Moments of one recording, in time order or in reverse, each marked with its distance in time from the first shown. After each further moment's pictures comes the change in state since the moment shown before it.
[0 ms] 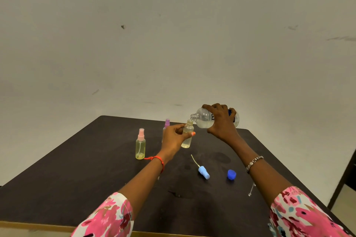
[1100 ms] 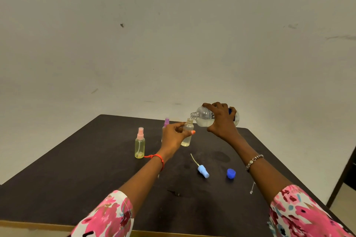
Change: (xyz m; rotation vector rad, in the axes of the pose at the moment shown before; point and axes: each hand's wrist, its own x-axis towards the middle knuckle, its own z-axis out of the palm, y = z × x) left_hand 0.000 0.002 0.001 0.029 0.003 -0.004; right_hand 0.000 0.003 0.000 0.009 0.001 0.004
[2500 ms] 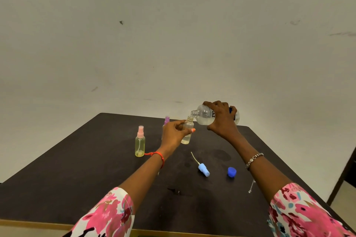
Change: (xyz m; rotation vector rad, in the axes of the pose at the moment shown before) left_hand 0.005 -0.003 0.000 0.010 0.000 0.019; right_hand 0.001 0.003 0.005 0.016 -0.016 0.022
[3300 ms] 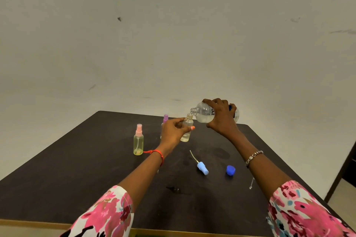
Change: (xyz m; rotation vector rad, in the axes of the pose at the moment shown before) left_hand 0.001 -0.001 0.003 -0.034 -0.003 -0.014; right_hand 0.002 0.002 -0.001 -0.005 0.003 0.003
